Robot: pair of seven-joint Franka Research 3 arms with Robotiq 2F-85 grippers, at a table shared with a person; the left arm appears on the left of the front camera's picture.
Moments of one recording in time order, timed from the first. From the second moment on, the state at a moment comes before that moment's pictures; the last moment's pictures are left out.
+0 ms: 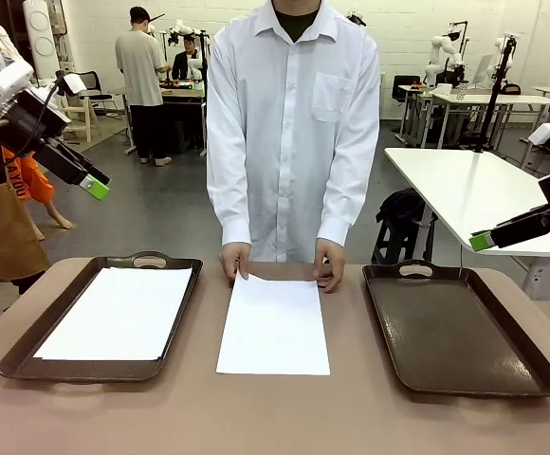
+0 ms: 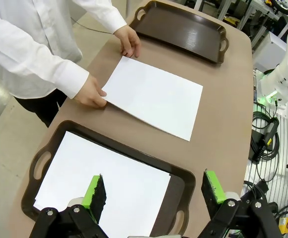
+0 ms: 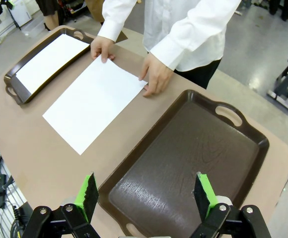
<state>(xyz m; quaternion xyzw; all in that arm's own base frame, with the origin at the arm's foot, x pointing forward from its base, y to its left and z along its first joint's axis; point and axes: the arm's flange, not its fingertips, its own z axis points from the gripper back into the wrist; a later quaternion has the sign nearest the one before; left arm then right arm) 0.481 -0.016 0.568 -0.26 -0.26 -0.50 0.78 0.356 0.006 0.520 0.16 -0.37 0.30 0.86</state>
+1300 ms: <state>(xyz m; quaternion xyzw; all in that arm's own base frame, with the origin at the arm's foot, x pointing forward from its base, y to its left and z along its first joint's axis) 0.481 -0.016 0.568 -0.26 -0.26 -0.50 0.78 0.356 0.006 0.520 0.16 -0.37 0.30 0.86</state>
